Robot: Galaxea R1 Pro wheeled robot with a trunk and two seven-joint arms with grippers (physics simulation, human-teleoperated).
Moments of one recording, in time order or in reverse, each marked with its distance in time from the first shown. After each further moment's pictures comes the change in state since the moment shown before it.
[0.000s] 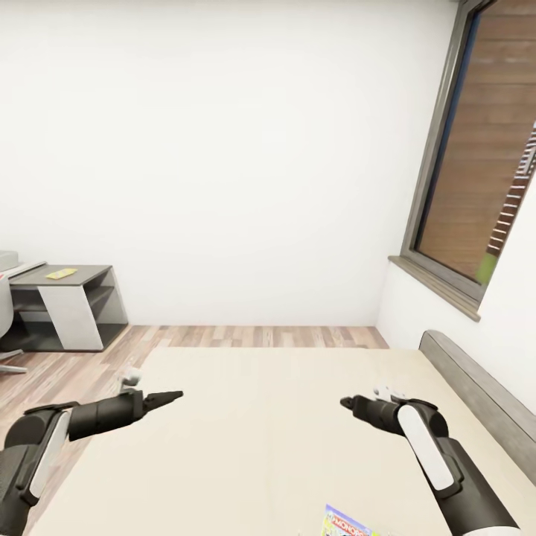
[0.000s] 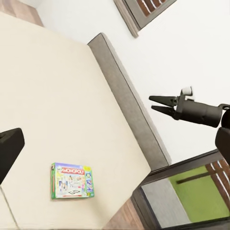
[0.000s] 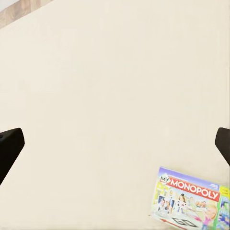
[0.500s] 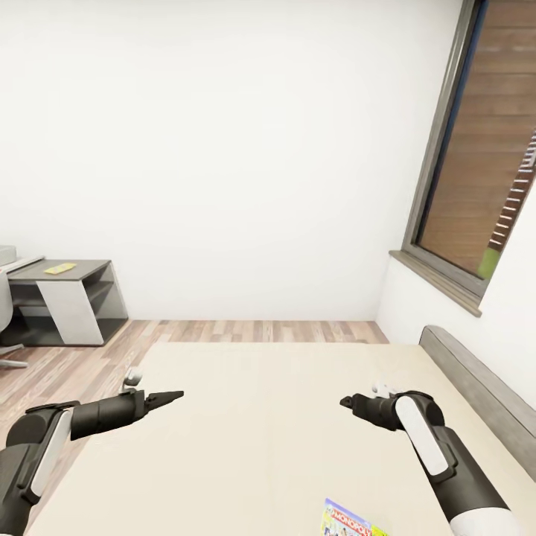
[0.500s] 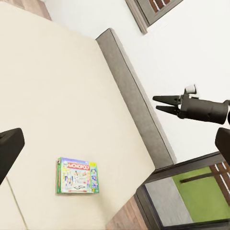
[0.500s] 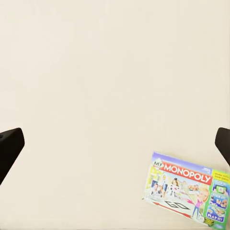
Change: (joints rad) left arm -0.003 0.000 -0.006 -0.001 0.002 0.005 0.032; right arm -0.052 0.002 -0.005 0.062 -0.004 0.068 -0.020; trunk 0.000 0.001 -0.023
